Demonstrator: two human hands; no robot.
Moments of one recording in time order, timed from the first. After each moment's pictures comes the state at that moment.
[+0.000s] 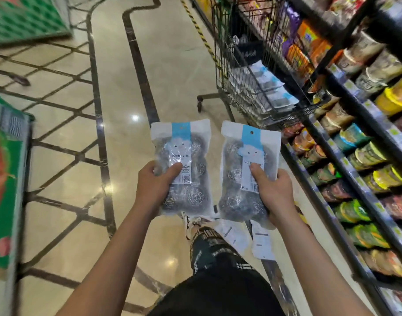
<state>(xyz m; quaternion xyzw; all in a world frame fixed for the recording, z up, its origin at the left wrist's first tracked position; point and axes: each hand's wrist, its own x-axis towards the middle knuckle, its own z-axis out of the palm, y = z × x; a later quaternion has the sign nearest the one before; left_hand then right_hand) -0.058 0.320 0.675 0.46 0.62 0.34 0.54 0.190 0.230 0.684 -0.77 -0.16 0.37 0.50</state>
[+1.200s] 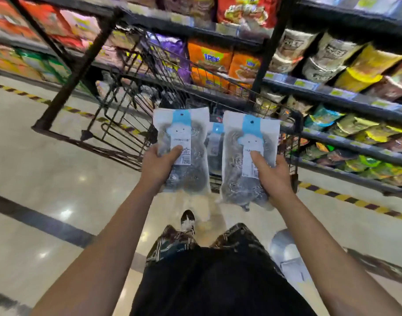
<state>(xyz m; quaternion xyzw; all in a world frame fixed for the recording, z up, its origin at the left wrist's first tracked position) 0.414 1.045 0.635 0.69 0.39 0.03 0.61 0.484 0.777 0.629 -0.77 0.18 0.16 0.59</state>
